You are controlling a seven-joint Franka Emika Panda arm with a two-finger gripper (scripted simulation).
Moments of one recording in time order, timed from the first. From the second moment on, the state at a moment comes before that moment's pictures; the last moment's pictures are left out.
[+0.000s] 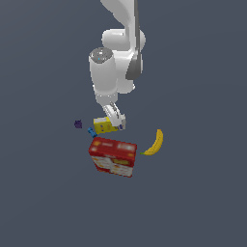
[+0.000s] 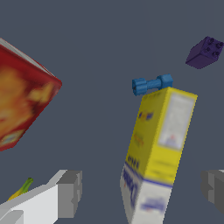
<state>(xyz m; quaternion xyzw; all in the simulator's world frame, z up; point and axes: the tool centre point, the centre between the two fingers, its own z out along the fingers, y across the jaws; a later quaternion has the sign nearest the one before) -0.097 -0.068 0.156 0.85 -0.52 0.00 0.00</state>
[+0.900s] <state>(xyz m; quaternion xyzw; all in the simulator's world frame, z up) -0.135 -0.075 0.120 0.77 -0.64 0.00 0.00</state>
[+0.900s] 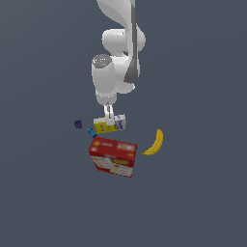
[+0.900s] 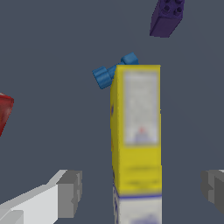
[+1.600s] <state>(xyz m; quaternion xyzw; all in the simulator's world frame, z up) -0.136 -0.075 0.092 0.77 -0.64 0.00 0.00</state>
